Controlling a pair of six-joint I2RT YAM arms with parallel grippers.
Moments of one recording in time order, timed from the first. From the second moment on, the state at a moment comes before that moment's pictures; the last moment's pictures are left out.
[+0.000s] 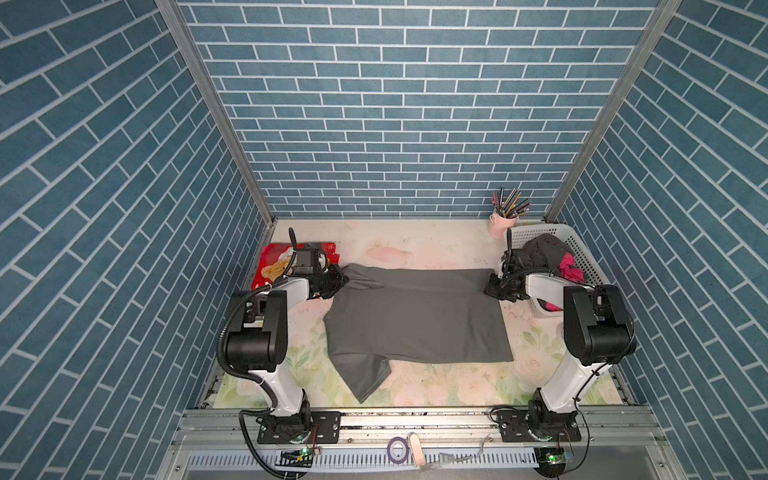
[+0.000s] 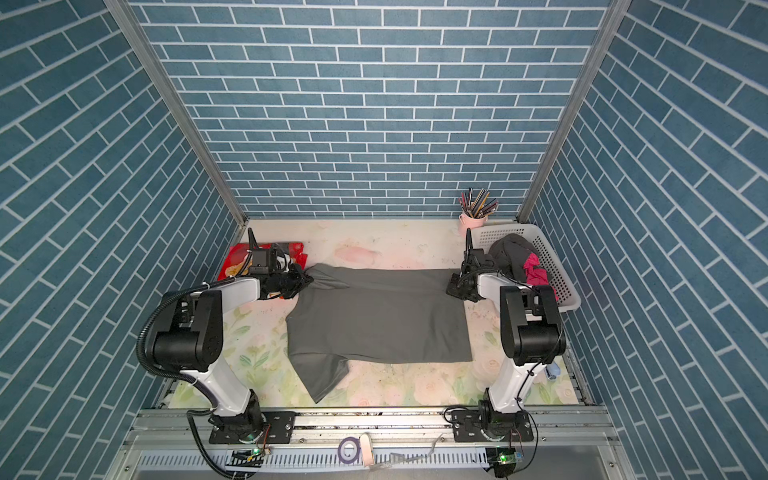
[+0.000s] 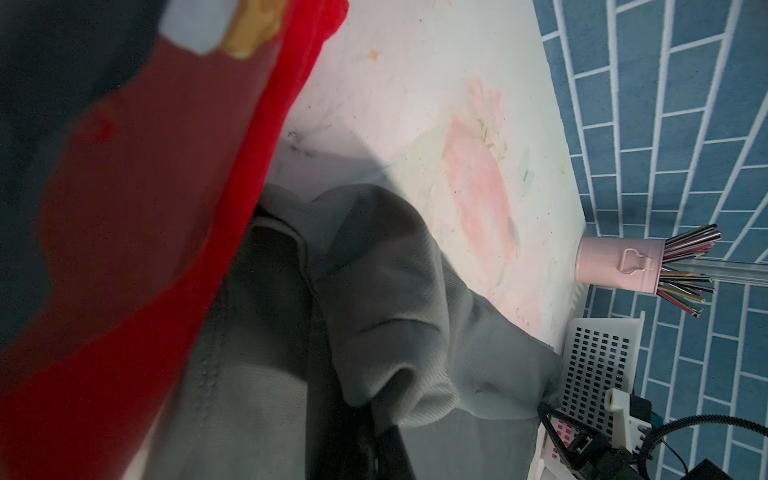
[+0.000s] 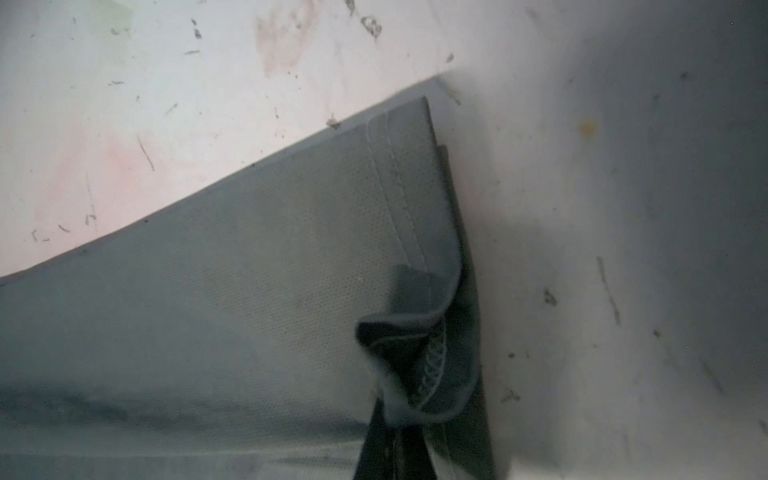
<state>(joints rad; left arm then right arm) 0.00 1.75 0.94 -0.06 0.52 -0.77 0.14 1.78 0.99 -0.27 -0.18 0.39</state>
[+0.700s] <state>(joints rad) -0.01 1.78 0.98 -0.05 0.50 -0.77 0.16 1.77 0.98 -0.27 -0.14 0.40</state>
